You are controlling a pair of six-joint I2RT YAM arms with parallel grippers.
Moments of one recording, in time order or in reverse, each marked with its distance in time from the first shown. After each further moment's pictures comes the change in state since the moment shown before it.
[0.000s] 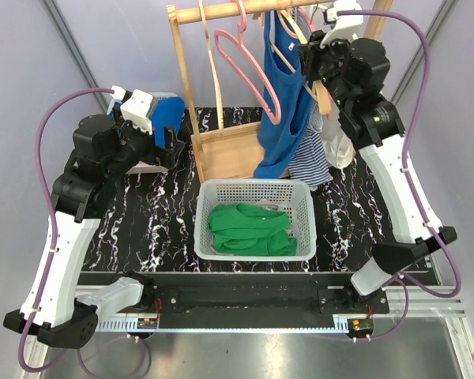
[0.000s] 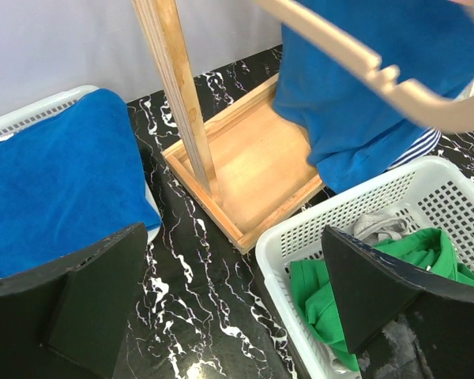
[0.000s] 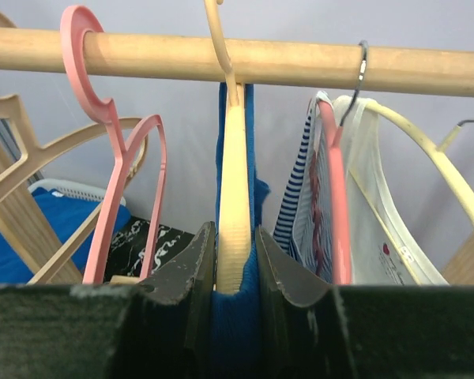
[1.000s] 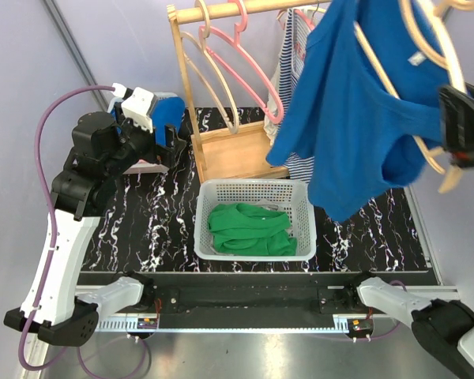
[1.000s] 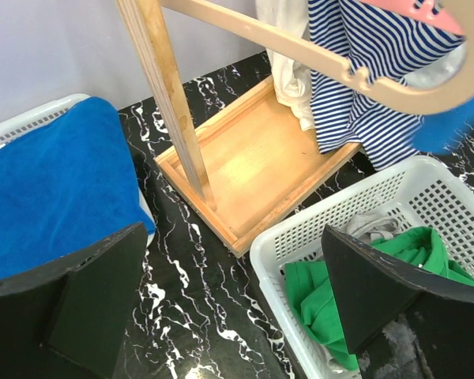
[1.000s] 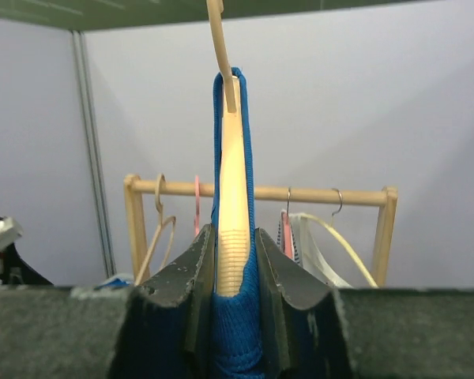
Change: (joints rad) left arm 0.000 0.016 0.028 -0.008 0.031 0.007; right arm -0.013 -0.536 0.175 -0.312 -0.091 0.023
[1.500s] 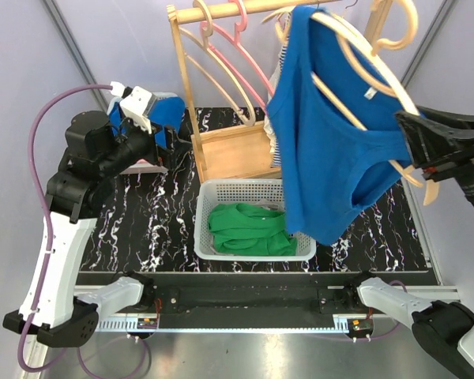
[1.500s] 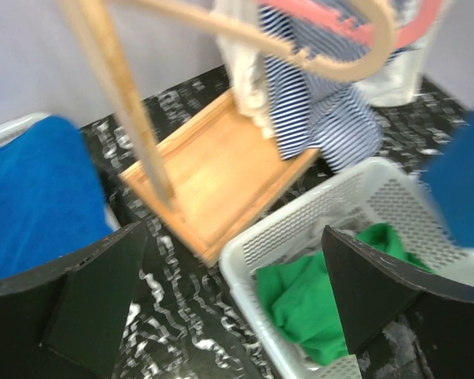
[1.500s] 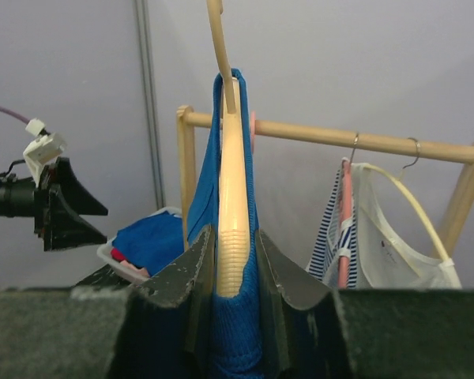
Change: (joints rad) left arm 0.000 -0.001 0.029 -0.005 0.111 -0.031; right arm -0.002 -0.033 -0.043 -0.103 -0.150 0.045
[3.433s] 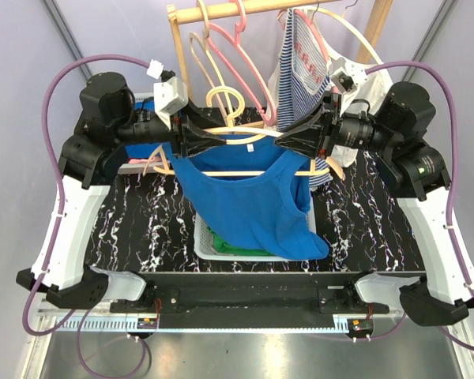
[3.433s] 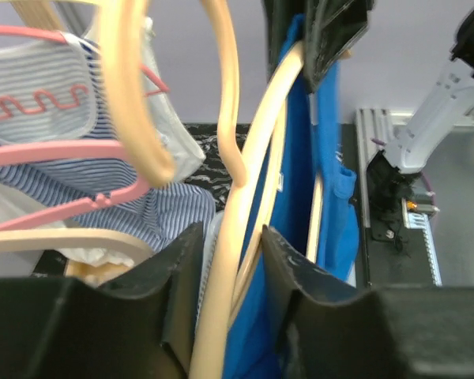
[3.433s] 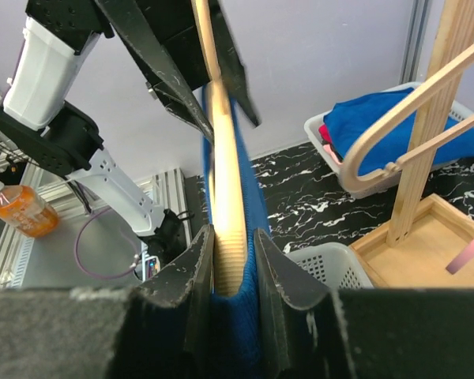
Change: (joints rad) left arm -0.126 0.249 0.336 0.045 0.686 0.190; right arm -0.002 0.209 -0.443 0.287 -0.780 0.207
